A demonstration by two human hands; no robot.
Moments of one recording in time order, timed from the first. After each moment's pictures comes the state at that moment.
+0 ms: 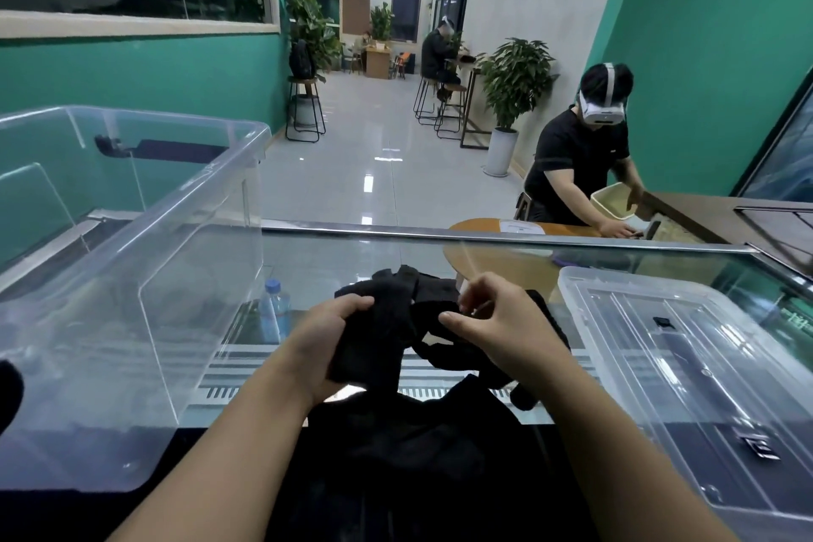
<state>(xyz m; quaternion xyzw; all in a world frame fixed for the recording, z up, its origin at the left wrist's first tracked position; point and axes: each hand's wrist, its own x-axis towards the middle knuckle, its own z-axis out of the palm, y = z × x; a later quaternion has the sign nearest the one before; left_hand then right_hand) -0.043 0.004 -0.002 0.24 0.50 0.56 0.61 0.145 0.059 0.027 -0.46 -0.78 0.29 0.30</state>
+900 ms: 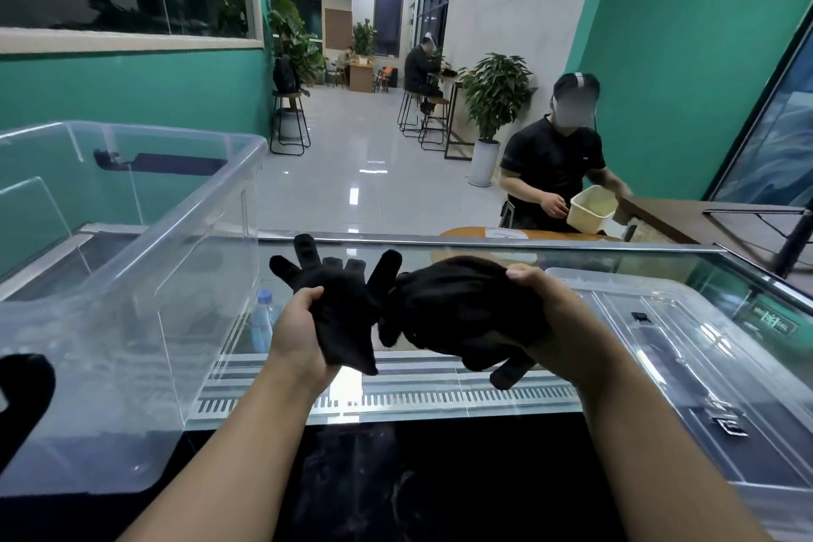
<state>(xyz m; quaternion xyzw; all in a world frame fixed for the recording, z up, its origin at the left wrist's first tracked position) -0.056 0.008 -0.014 0.15 0.32 0.71 0.61 0.182 0.056 0.047 -0.35 -0.56 0.69 0.28</state>
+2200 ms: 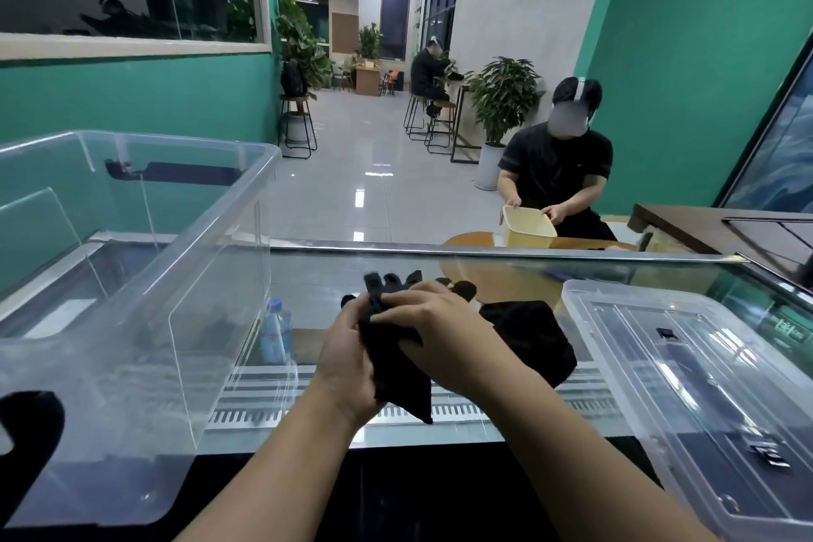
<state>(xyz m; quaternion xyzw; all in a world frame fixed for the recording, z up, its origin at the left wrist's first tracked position) -0.032 0.013 -0.010 0.15 0.27 0.65 0.69 0.084 0.048 0.027 -0.26 -0.93 0.04 0.24</state>
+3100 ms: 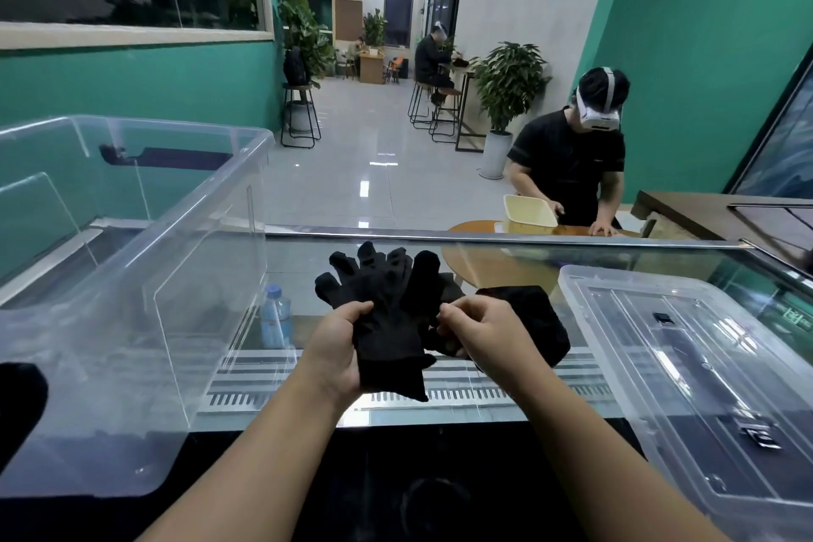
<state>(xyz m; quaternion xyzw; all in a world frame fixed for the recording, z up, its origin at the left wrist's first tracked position) -0.028 0.001 0.003 0.13 0.37 0.61 0.68 0.127 0.059 0.001 -0.45 -0.72 0.40 0.33</state>
